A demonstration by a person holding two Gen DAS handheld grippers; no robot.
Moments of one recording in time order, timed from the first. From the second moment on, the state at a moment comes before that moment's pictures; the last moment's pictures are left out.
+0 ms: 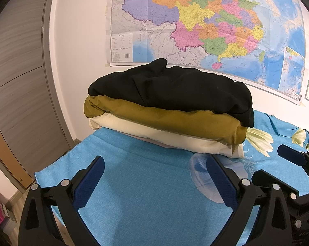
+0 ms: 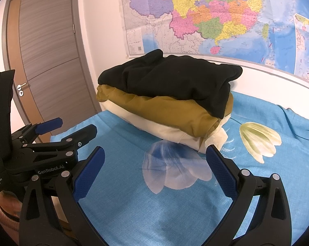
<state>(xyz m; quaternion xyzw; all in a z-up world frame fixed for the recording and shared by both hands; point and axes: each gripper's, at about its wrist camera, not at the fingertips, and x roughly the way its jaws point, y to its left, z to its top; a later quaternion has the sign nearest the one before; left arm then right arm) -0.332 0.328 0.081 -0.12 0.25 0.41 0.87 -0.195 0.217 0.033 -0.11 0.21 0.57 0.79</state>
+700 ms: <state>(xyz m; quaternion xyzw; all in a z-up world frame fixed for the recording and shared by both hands) -0.333 0.321 0.081 -0.11 0.25 0.42 0.87 -0.197 0.211 0.032 -0.11 0.21 0.57 0.79</state>
